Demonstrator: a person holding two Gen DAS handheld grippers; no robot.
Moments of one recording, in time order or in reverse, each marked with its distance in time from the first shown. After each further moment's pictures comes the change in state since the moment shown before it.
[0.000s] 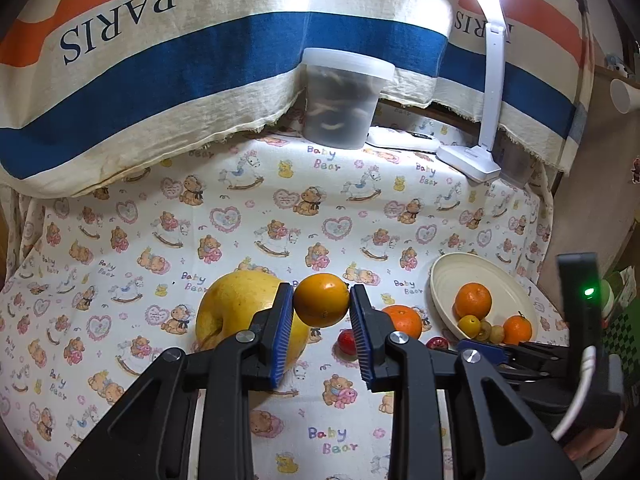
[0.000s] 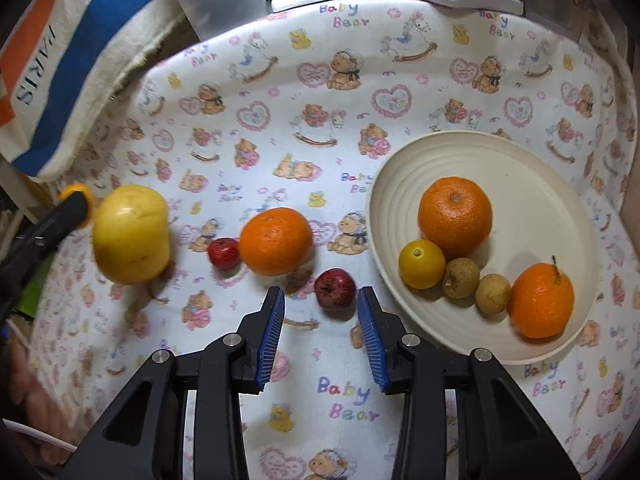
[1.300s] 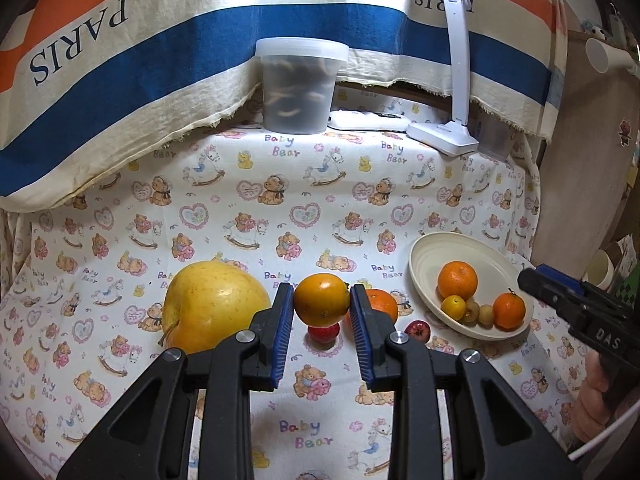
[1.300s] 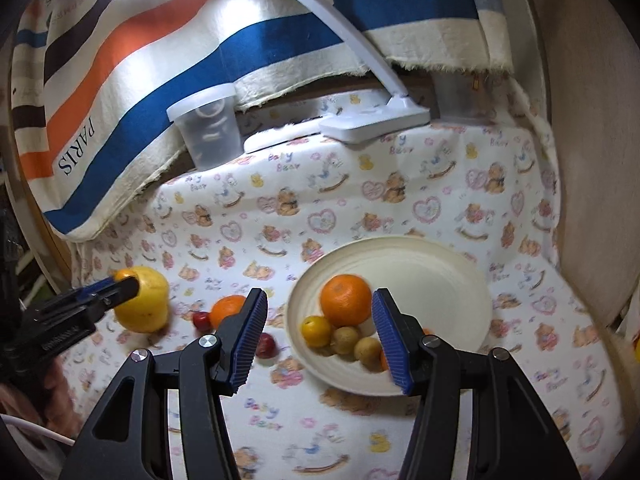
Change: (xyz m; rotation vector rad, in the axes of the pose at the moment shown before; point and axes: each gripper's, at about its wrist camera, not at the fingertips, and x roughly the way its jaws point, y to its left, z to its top) left arm 0.008 -0.030 -0.012 0.089 0.012 -0.016; right arm -0.091 -0.066 -0.018 0.010 -0.401 0.041
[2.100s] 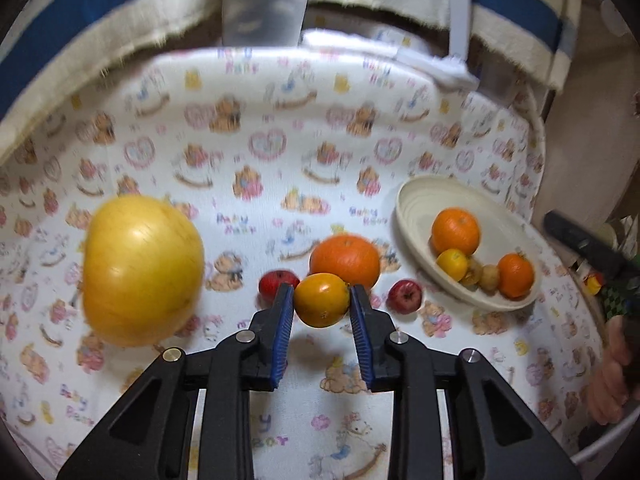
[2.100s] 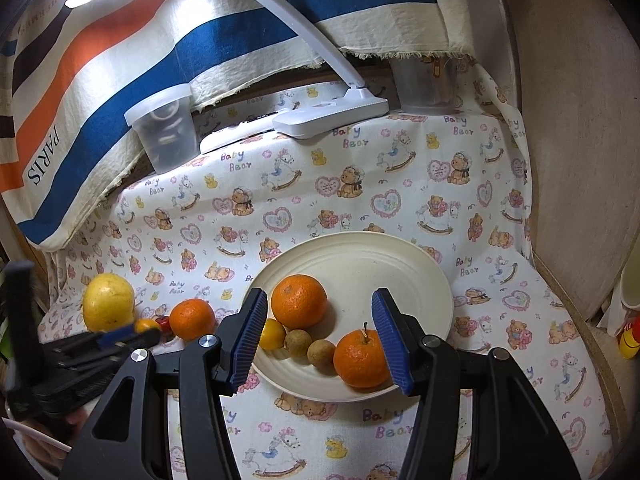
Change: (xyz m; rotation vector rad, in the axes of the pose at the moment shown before) left arm 0.047 -0.023 -0.019 -0.018 0.164 -0.061; right arm 0.006 -0.028 0.005 0.036 0.018 -0.103
